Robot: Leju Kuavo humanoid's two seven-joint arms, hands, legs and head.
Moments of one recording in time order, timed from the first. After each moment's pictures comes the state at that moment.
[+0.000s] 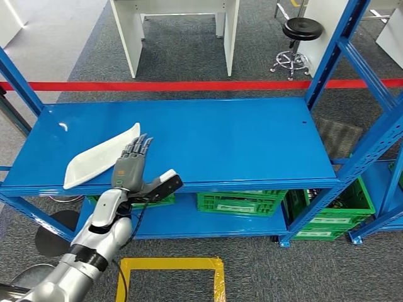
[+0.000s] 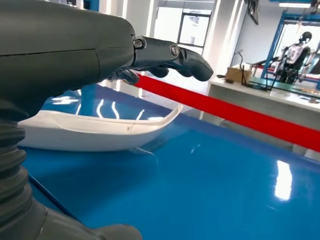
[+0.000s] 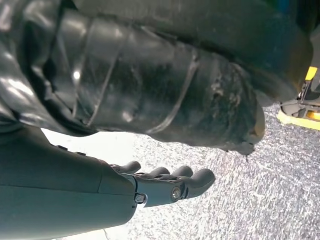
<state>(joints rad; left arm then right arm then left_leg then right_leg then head) -0.44 -0.07 -0.40 -1.01 -1.18 0.35 0.13 -0.06 0.13 0.33 -0.18 0.04 -0.23 0.30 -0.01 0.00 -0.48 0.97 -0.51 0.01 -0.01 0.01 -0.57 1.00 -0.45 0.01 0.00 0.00</state>
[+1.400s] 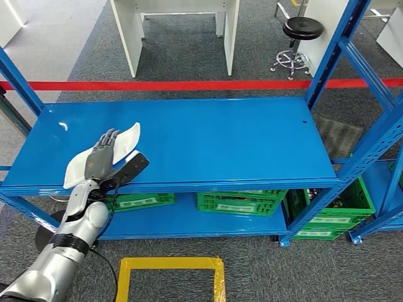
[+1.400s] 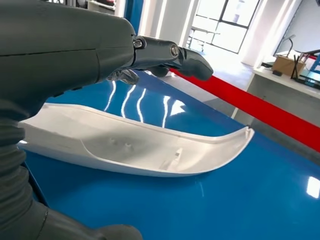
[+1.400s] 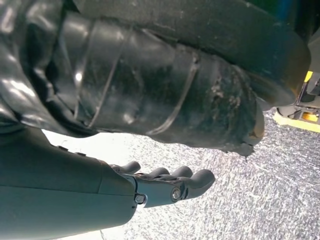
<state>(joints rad) -0.49 -0.02 -0.20 -0.93 -1.03 0.31 0.06 -0.05 0.13 0.33 -0.18 0.03 -0.23 0.28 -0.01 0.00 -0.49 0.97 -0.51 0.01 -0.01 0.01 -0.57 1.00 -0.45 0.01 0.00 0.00</state>
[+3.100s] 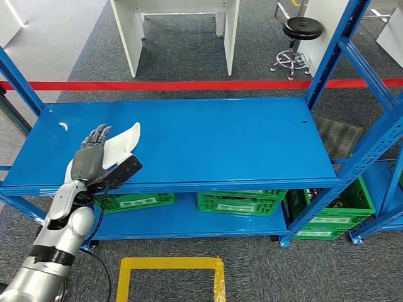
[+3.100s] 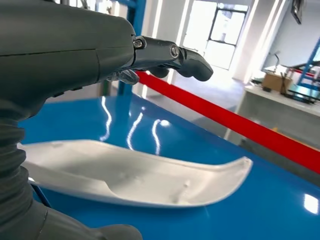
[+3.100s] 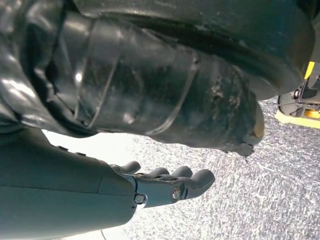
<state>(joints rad) -0.38 0.06 -0.21 -1.25 -1.10 0.17 0.15 -0.05 0.13 0.31 -0.18 0.01 -0.24 0.28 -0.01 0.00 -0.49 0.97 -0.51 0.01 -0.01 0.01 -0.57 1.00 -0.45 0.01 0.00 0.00</state>
